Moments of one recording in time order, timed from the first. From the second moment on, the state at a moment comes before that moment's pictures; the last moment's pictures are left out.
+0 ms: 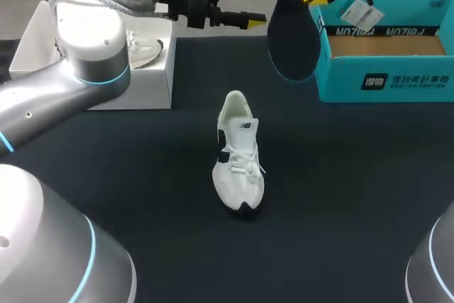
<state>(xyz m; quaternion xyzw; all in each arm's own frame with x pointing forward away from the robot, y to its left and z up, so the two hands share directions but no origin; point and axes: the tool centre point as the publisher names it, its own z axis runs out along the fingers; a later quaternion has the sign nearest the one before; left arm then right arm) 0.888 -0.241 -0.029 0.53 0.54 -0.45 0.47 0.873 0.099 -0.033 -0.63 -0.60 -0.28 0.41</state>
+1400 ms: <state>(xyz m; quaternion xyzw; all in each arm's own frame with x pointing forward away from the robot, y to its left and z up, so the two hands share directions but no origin) 0.885 -0.249 -0.026 0.53 0.47 -0.51 0.48 0.905 0.114 -0.035 -0.63 -0.53 -0.30 0.48</state>
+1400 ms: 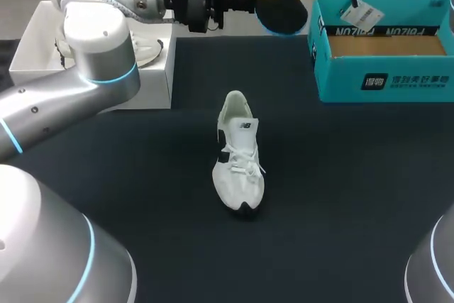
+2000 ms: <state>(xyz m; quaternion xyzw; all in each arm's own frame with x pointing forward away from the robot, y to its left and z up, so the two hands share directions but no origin) 0.891 -0.248 -0.025 0.54 0.47 -0.50 0.49 0.920 0.098 -0.019 -0.64 -0.51 -0.34 0.46</state>
